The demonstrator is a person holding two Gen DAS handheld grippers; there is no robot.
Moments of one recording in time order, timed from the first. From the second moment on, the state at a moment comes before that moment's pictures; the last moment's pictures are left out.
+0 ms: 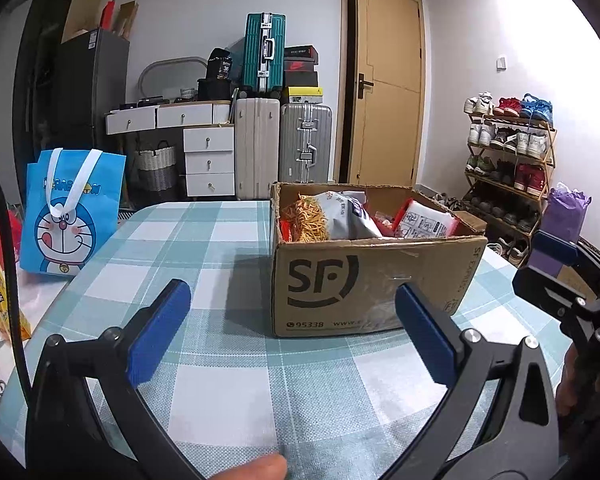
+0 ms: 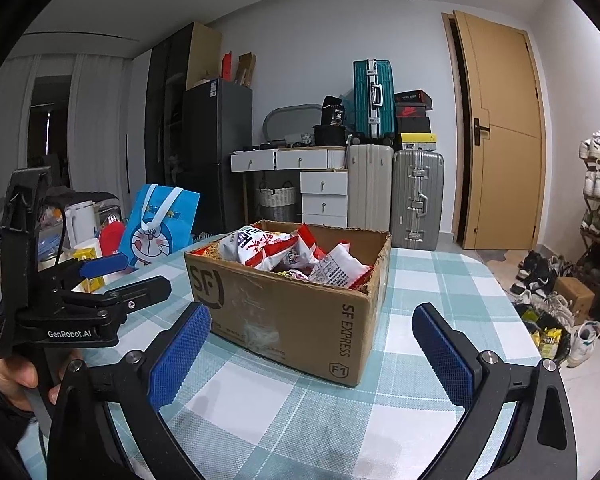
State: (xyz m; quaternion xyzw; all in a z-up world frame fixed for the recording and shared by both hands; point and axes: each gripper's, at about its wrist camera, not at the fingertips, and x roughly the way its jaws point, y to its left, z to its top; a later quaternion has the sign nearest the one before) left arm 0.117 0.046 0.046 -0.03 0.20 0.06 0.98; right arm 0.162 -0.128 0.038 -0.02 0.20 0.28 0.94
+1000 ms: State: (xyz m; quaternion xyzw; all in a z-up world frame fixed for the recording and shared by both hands) left arm 0.118 0.047 0.047 -0.04 0.20 0.05 0.98; right arm 0.163 -0.128 0.037 -0.02 0.20 0.28 0.94
